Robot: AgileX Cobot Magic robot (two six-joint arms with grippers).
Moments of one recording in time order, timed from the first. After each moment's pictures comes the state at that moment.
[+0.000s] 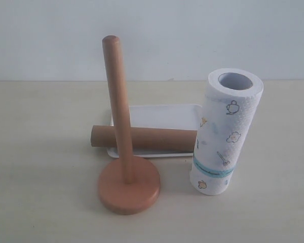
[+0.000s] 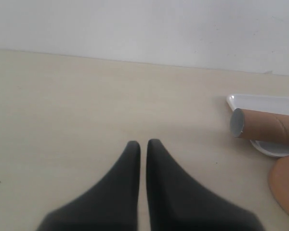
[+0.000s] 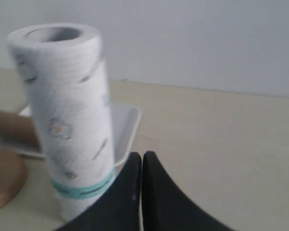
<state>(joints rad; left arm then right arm) 0.03 0.00 0.00 -0.11 0.31 0.00 0.28 0.47 -0.06 -0.10 -0.14 0.11</state>
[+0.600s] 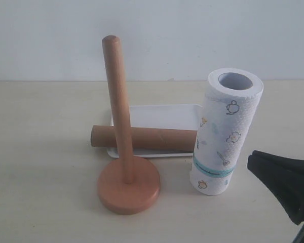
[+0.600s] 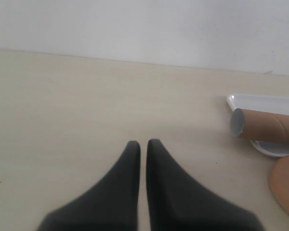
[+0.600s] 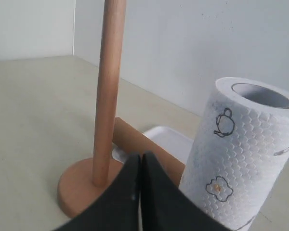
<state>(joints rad) 0.03 0.00 0.00 -0.11 0.31 0.00 0.63 0.69 -0.06 -0.29 -0.50 0.11</state>
